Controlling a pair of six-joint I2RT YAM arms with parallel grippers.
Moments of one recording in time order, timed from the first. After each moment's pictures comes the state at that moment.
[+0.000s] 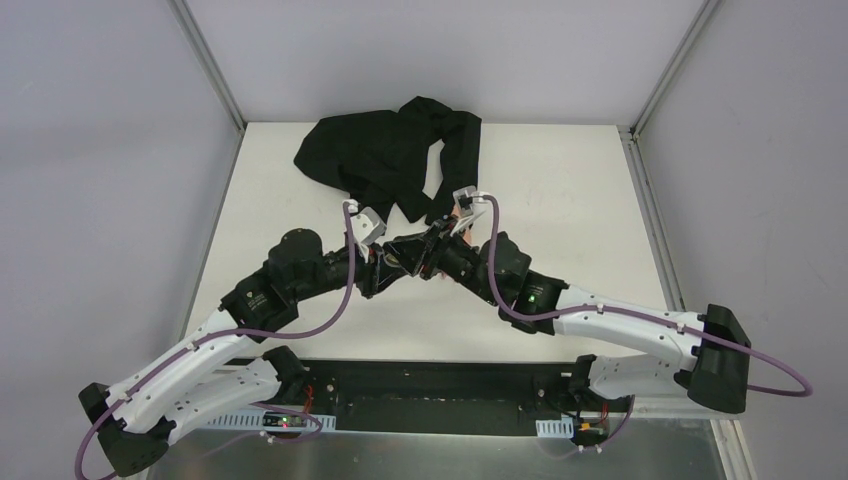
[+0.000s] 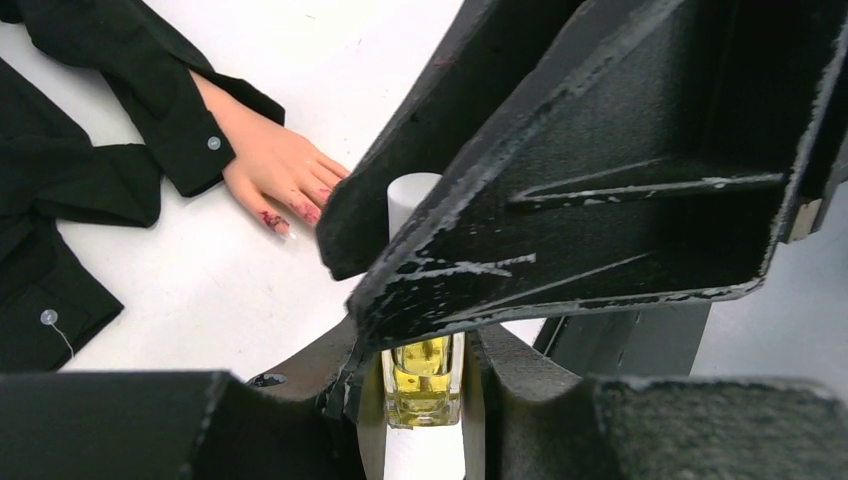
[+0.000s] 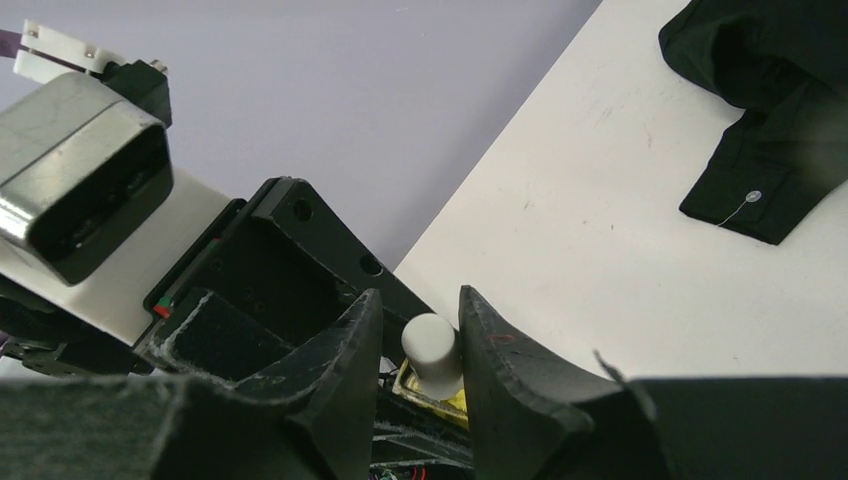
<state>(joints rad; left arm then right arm) -0.81 0.73 0.79 -0.28 0.20 -0.14 1.18 1.18 0.86 0.36 0.21 0.71</state>
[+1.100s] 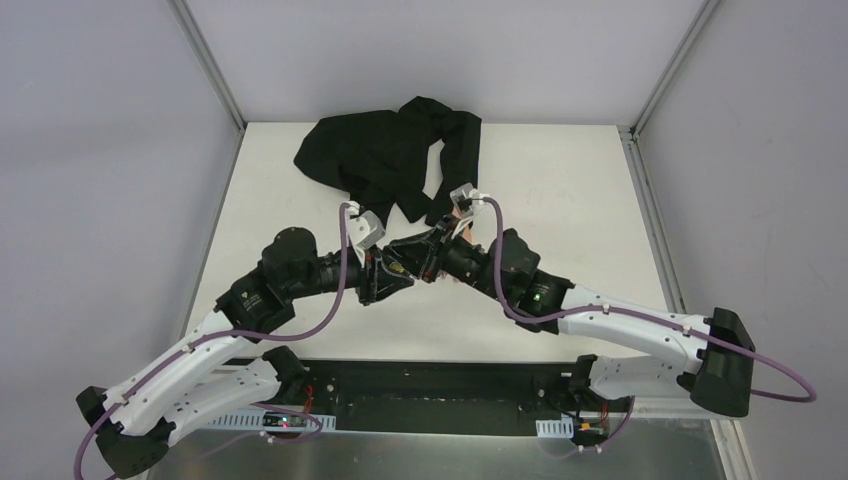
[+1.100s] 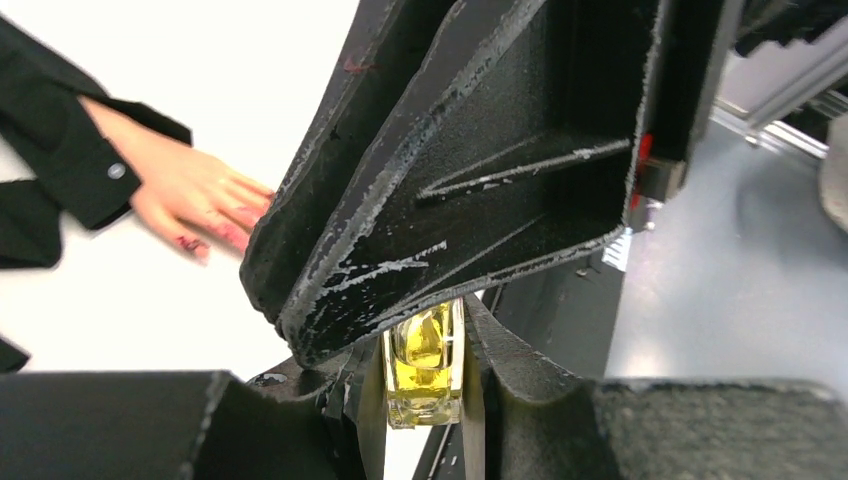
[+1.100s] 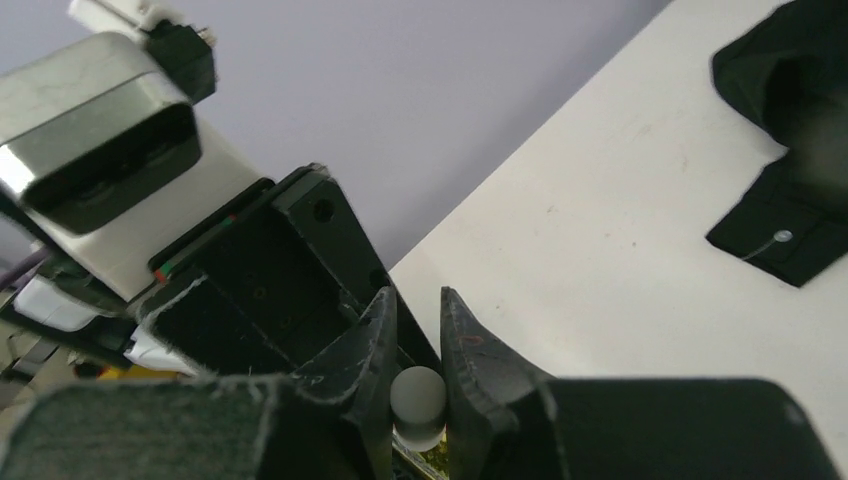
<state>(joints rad) -0.81 0.72 0.80 -0.29 0.37 -0.17 1.17 1.18 0.87 0.38 0.12 0.62</state>
